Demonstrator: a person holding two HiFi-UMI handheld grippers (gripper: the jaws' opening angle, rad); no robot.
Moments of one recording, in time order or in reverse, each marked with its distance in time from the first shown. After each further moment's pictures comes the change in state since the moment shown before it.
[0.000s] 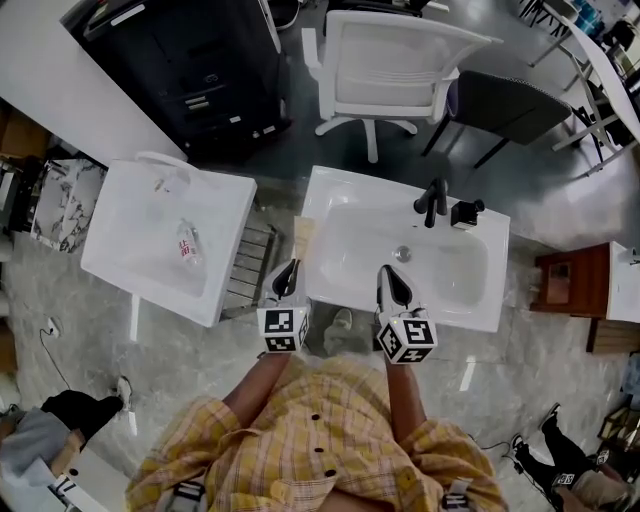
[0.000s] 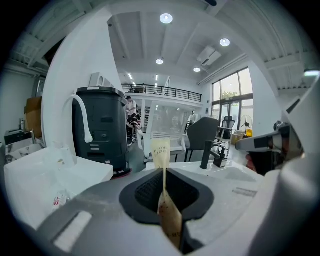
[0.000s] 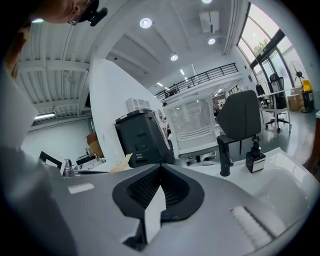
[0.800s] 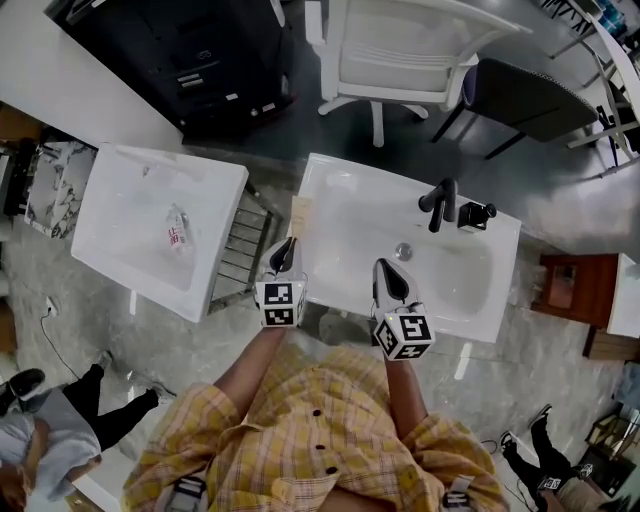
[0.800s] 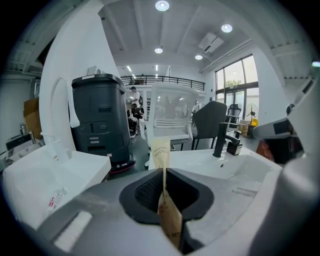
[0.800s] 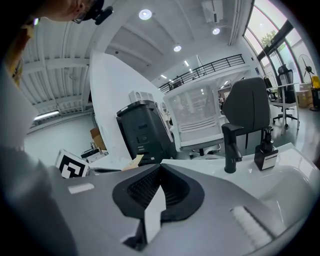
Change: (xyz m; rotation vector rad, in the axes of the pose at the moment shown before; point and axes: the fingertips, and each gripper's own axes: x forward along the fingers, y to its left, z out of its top) left arm 0.079 0.021 -0.043 0.036 0.115 0.056; right arm 0.041 -0.027 -0.025 -0.014 0.090 0.058
